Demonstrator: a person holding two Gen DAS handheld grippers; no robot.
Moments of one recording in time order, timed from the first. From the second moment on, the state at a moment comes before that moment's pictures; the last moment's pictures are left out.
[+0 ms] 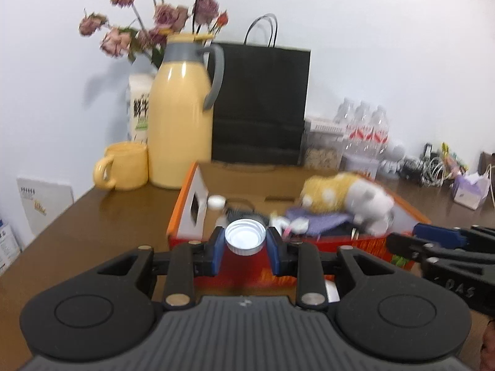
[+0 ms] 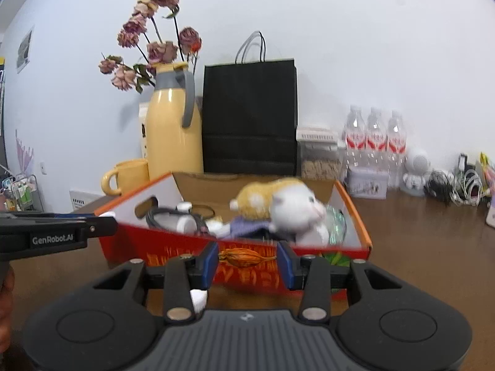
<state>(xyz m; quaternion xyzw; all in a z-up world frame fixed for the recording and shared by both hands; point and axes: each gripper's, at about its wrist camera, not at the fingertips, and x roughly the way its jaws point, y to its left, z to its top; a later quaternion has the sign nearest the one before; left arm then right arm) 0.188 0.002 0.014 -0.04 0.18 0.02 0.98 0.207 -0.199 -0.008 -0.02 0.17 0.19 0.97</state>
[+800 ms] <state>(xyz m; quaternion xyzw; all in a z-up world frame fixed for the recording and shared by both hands) 0.286 0.008 0.019 -0.06 0.18 0.03 0.98 0.299 -0.165 0.003 -0.02 0.16 0.18 0.97</state>
